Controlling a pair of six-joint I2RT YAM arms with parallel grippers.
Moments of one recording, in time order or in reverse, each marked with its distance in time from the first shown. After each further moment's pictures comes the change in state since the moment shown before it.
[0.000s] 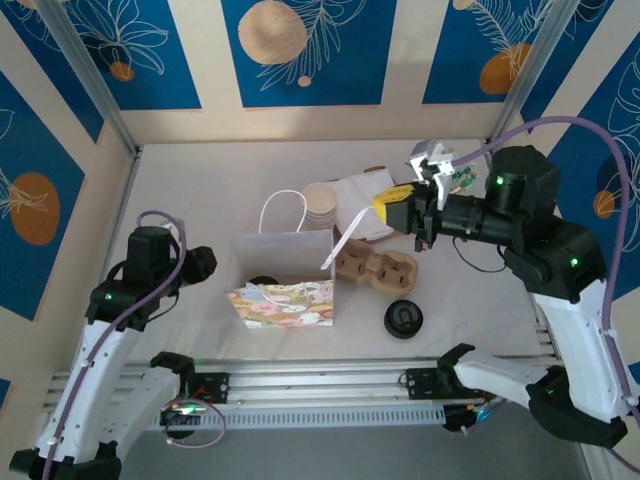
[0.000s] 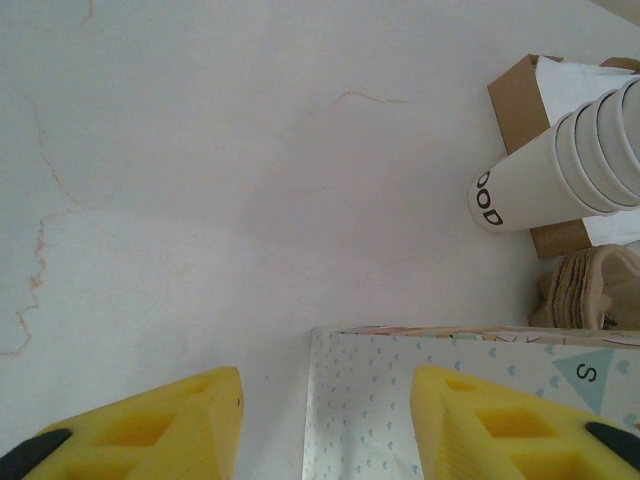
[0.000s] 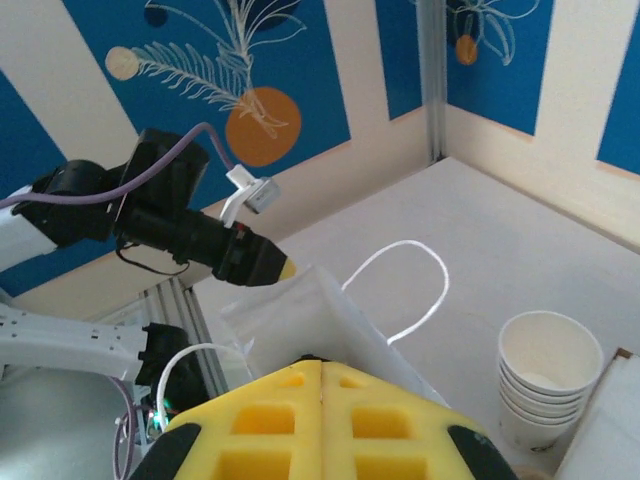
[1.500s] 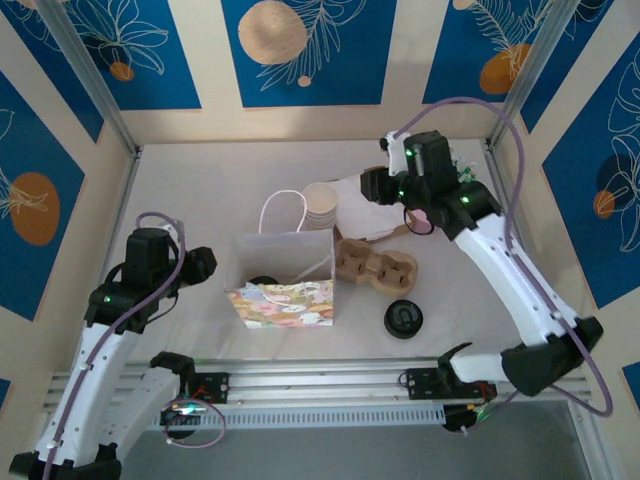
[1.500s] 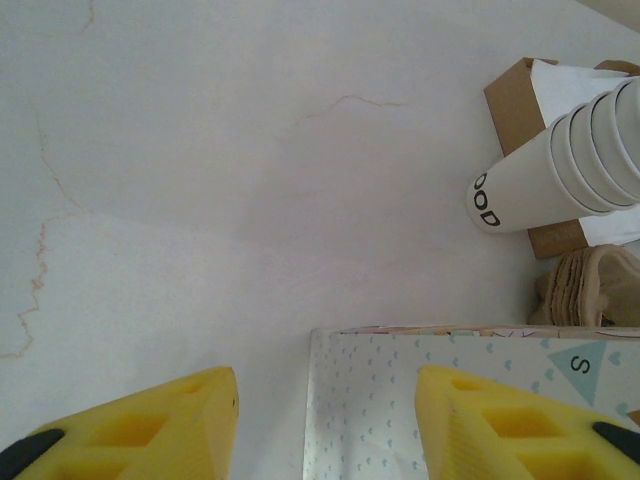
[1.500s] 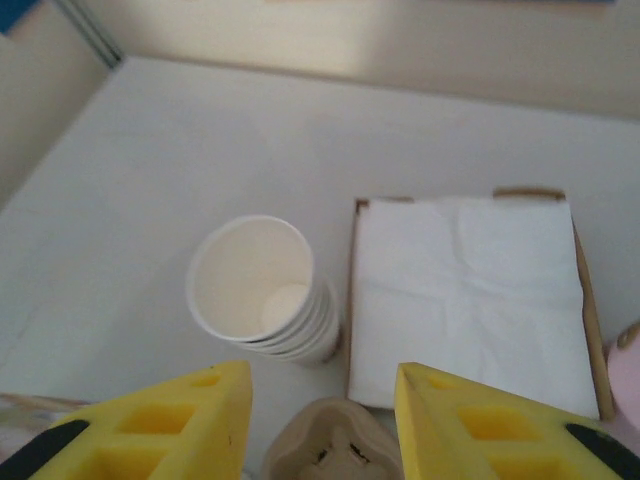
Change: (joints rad) left arm 0.000 -0.015 -0.003 0.000 0.000 0.005; right arm -0.114 0.270 -0.269 0.194 0.489 0.162
